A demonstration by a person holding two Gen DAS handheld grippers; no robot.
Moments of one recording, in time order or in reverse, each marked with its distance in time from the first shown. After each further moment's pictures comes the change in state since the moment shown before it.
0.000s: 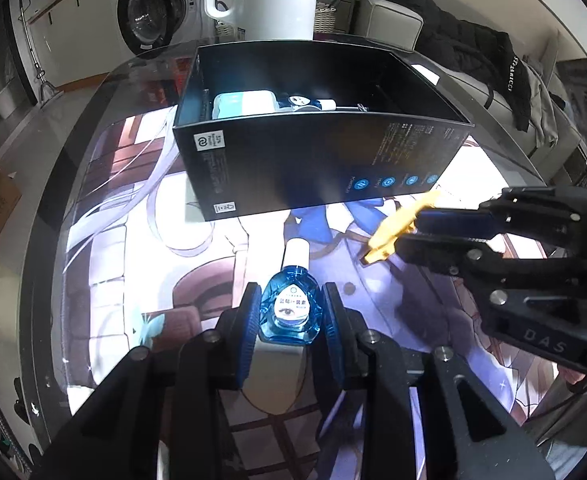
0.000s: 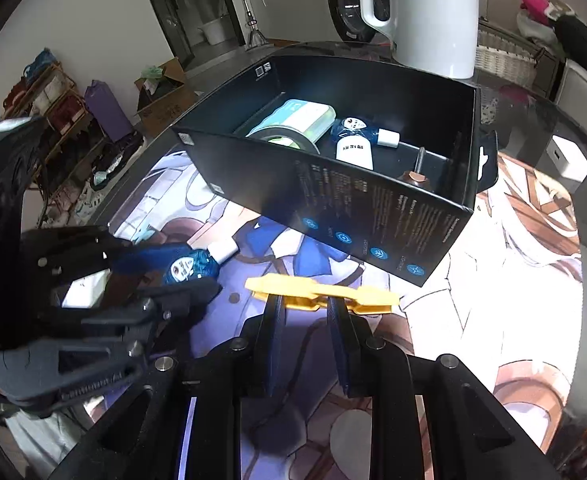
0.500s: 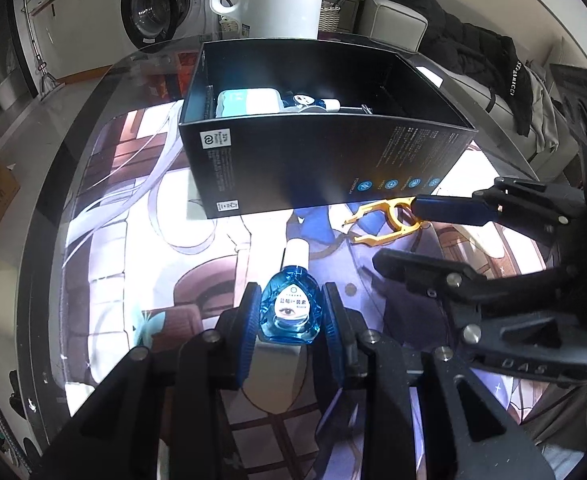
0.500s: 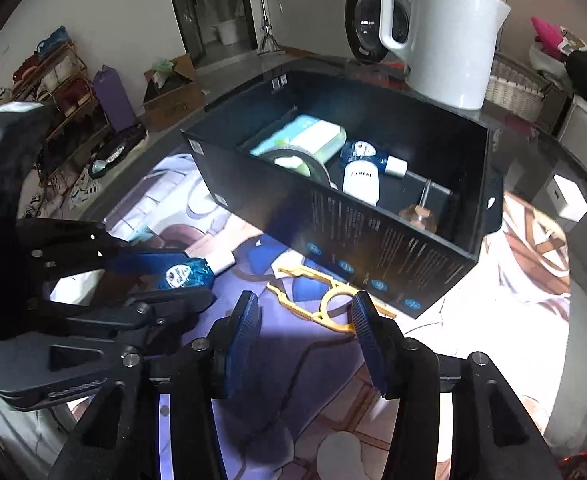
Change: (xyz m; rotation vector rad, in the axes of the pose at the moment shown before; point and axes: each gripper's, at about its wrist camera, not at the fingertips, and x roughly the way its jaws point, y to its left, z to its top) left arm -0.001 0.006 0.002 -0.027 0.010 -0.015; right arm 0.008 0.006 0.006 -0.075 -0.018 -0.022
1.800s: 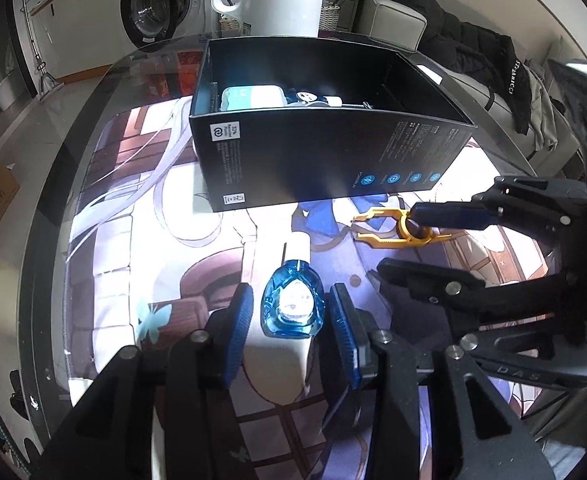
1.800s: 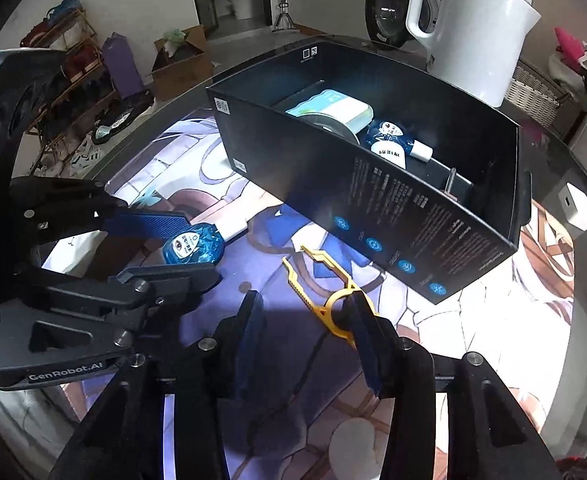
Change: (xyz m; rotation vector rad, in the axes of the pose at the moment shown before) left arm -0.002 0.005 -0.003 0.006 0.003 0.000; right arm 0.005 0.015 -0.001 -0.088 0.062 -0.029
